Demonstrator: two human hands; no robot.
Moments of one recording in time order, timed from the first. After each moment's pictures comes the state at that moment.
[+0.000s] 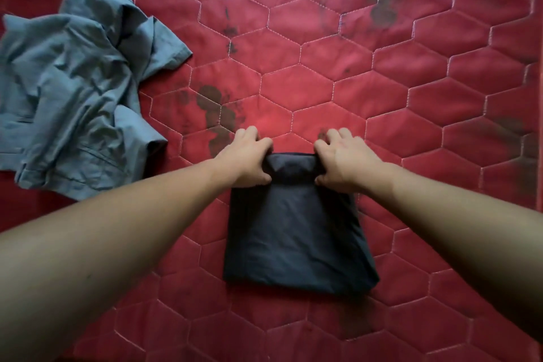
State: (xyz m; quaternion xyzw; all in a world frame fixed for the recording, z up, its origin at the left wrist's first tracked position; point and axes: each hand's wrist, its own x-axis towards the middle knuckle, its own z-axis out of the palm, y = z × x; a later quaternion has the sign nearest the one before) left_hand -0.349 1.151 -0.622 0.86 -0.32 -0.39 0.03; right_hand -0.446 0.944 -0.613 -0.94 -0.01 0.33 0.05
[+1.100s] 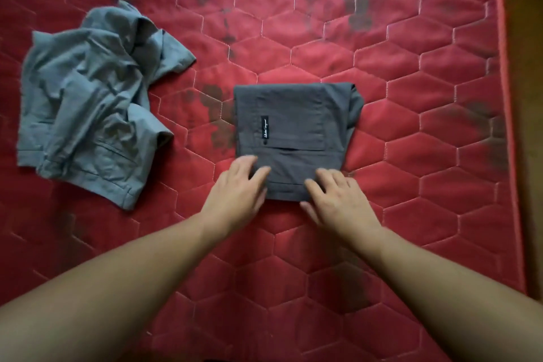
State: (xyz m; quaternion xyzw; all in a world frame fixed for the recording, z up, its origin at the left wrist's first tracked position) left_hand -0.452 1.208 -0.592 0.90 -0.38 -0.20 0.06; right_hand -0.571 1.002 -0.592 -0.98 0.01 0.17 0.06
